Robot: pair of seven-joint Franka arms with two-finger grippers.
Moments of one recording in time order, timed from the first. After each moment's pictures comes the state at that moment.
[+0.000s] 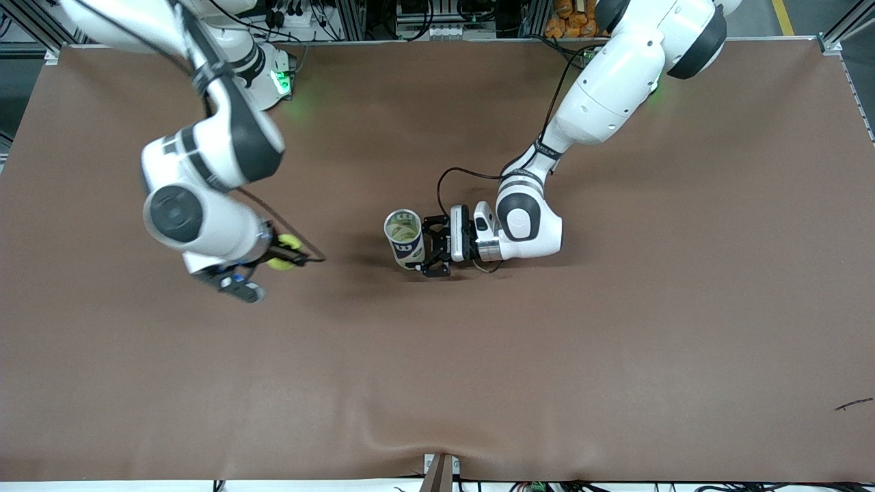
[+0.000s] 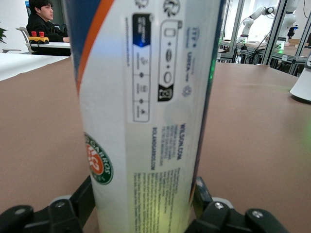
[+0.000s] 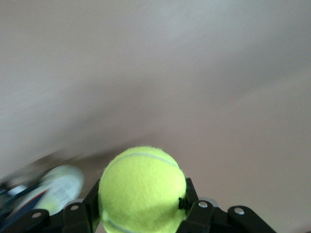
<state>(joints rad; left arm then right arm) -0.48 0.89 -0.23 -1.63 -1.82 2.30 2.51 0.11 0.40 0.35 -1.57 -0.02 1.80 0.92</state>
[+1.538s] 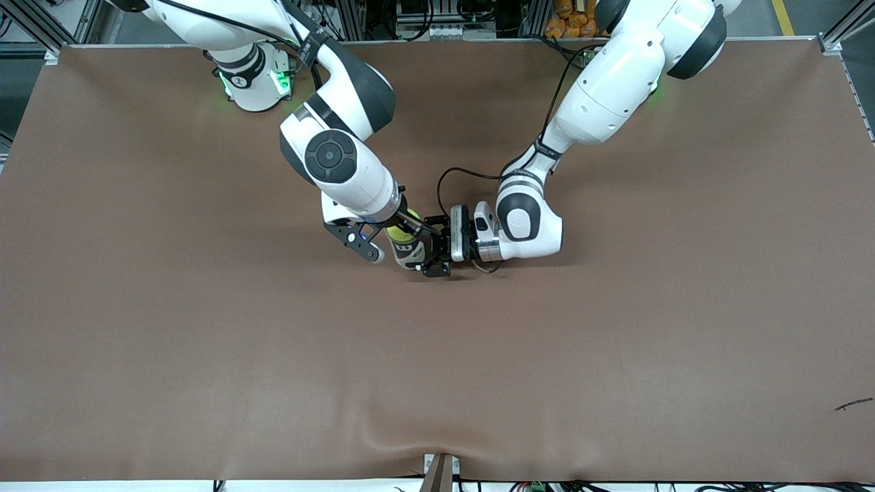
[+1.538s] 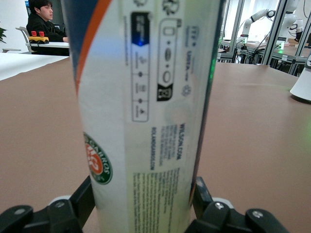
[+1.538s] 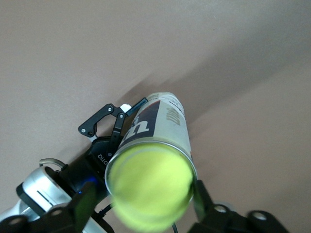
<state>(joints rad) -0.48 0.90 -0.23 -1.63 -1.82 2.30 2.51 0.30 0.51 0.43 -1.53 0.02 2.02 1.33</state>
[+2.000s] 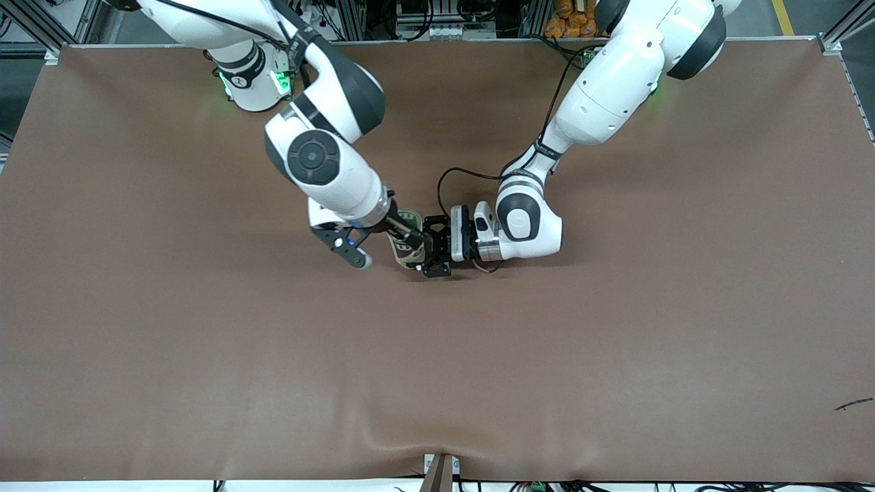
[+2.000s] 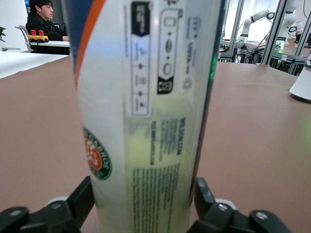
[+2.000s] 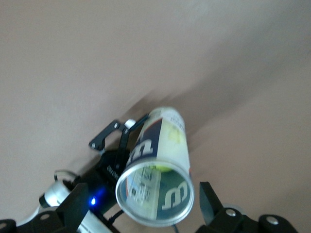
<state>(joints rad) -0.48 0.90 -0.23 -1.63 -1.82 2.30 2.51 0.25 0.49 0.42 -1.50 0.00 1.97 1.30</state>
